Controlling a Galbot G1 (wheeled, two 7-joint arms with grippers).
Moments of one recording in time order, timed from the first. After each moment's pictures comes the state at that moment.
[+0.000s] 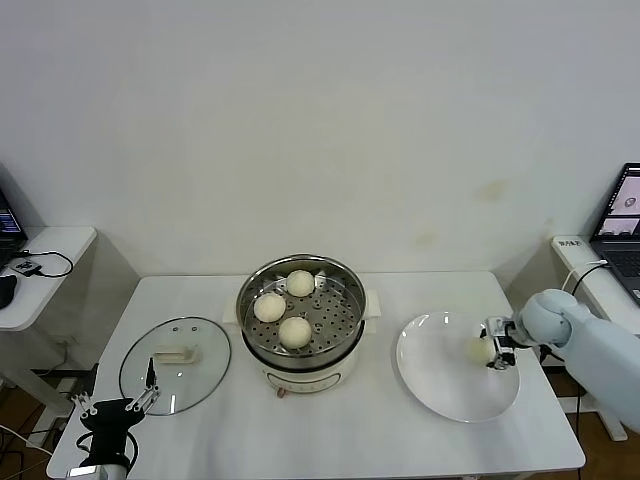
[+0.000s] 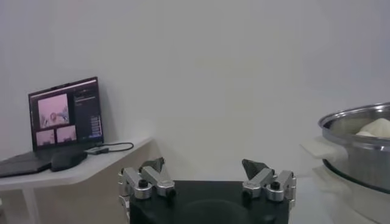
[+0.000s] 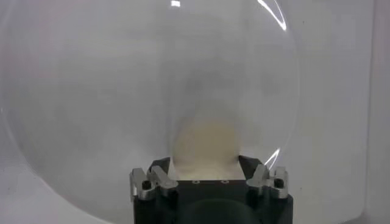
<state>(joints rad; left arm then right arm) 1.74 -1.38 -0.76 -2.10 -0.10 -0.08 -0.16 -0.33 0.60 -0.46 1.29 -0.31 -0.22 -0.97</state>
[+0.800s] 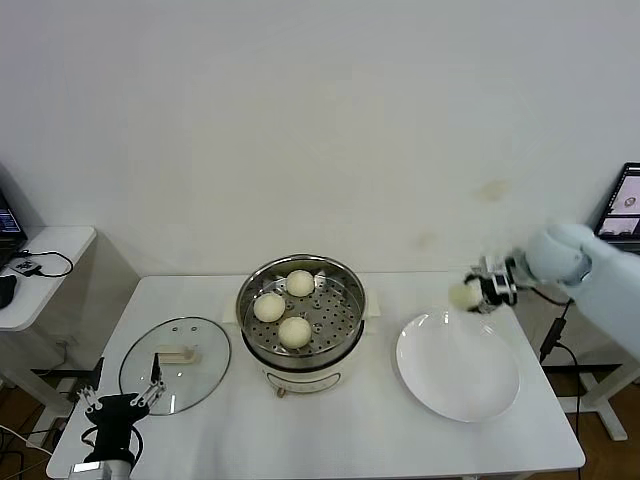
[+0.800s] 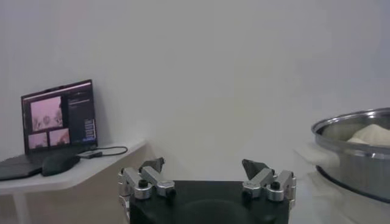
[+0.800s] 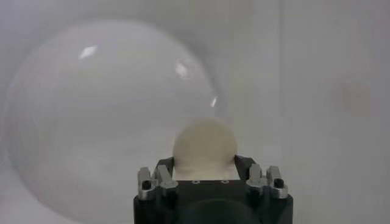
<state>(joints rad) 1.72 -1.37 -0.74 -2.11 -0.10 -0.08 -0.16 0.26 0.54 -0.83 1.55 0.05 -0.38 -1.00</state>
